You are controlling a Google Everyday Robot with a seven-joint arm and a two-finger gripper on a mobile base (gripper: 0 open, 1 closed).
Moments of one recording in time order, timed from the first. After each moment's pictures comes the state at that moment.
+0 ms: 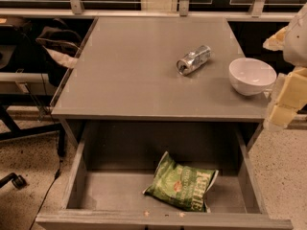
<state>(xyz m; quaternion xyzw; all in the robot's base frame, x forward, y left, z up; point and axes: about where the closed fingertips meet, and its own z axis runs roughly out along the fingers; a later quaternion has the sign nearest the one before) 0.438 -0.217 0.976 -0.60 0.78 -0.03 0.16</state>
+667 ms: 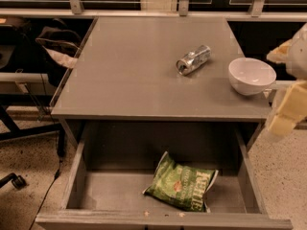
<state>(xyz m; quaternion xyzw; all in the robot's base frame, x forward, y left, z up) 0.431 -0.223 0.957 -0.58 0.80 -0.01 0.16</state>
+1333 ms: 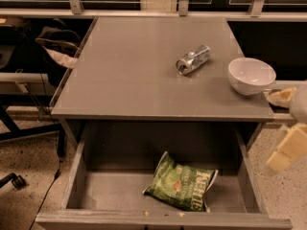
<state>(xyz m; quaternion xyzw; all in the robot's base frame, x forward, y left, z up) 0.402 -0.234 0.883 -0.53 0.82 0.10 0.19</state>
